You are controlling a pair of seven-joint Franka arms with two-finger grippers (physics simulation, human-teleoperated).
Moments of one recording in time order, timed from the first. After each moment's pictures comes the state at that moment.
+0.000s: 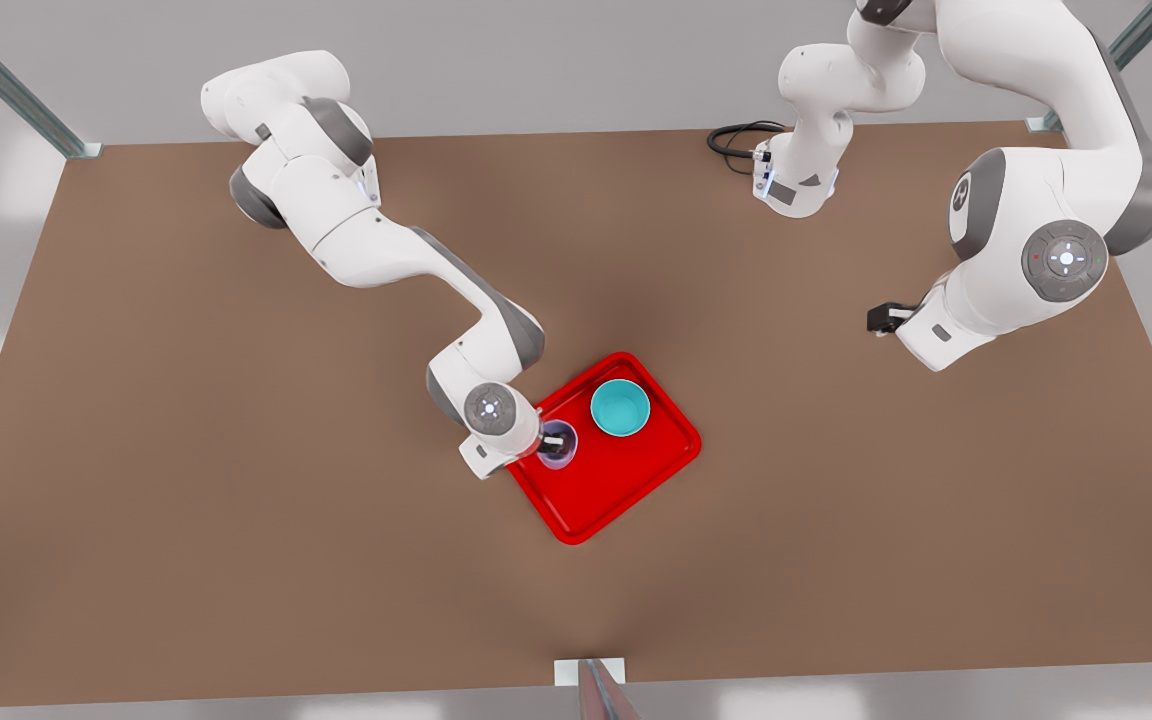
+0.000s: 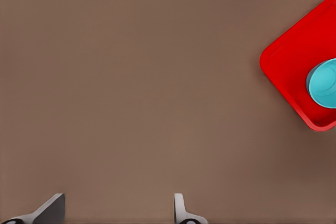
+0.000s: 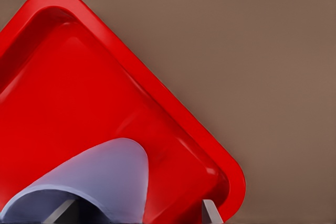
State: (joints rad) left arm -0.13 0.21 -0.02 -1.41 0.10 1.37 -0.01; right arm 0.35 0.93 0.37 -1.17 -0.16 2.03 0.83
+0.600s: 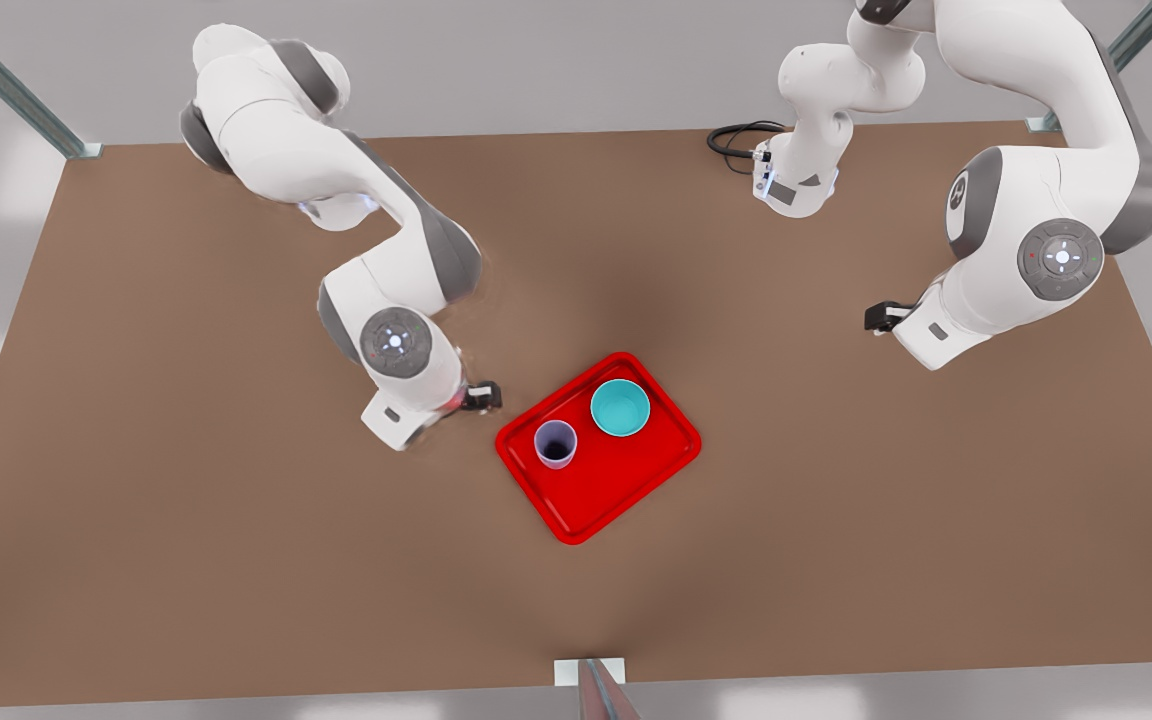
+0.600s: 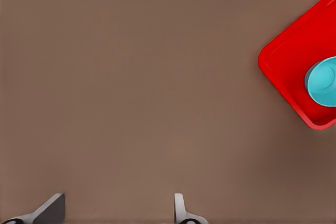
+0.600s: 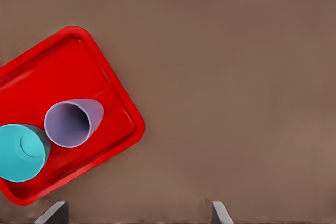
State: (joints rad) left arm -0.13 0.21 -0.02 -1.41 0.10 1.36 -0.01; right arm 0.21 0.49 0.31 -1.14 -0.14 1.52 0.34
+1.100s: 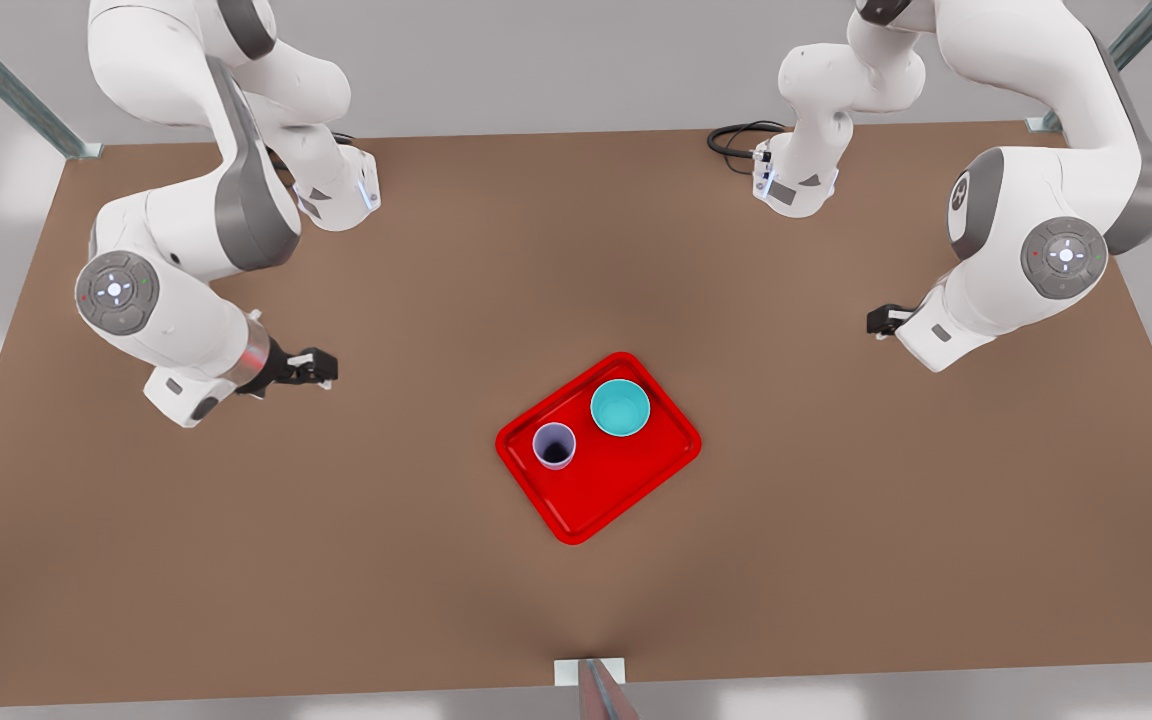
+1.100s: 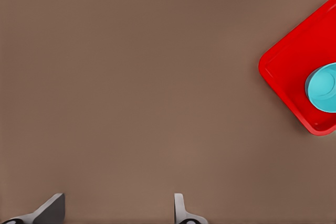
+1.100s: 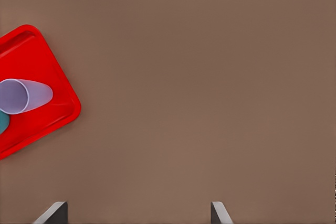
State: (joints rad) left arm -0.13 0.21 -0.02 -1.41 0.10 1.39 -0.01; right arm 0.05 0.31 0.21 -1.29 0.00 1.50 0.15
